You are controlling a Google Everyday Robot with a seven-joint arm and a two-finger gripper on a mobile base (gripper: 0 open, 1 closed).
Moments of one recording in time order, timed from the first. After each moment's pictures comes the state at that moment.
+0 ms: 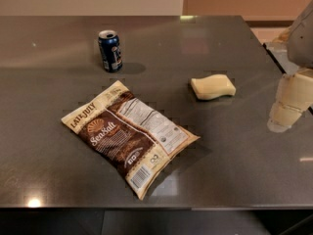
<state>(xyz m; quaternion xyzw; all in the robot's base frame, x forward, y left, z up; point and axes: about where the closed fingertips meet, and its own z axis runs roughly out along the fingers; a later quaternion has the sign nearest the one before) 0.438 -0.217 0.976 -0.60 0.78 -0.03 0.16</state>
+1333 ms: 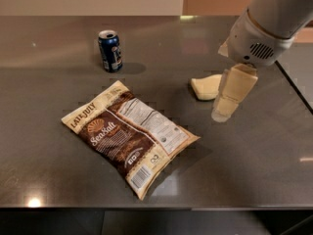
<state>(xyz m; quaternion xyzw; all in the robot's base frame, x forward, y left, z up) 0.477 -0.137 0.949 -0.61 0.77 0.04 0.17</state>
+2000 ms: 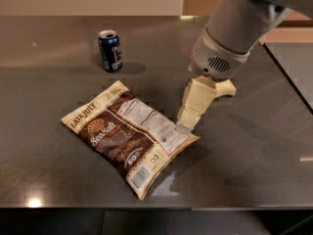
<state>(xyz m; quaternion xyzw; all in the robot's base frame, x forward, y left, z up) 0.464 -0.071 0.923 -0.61 0.78 0.10 0.14</state>
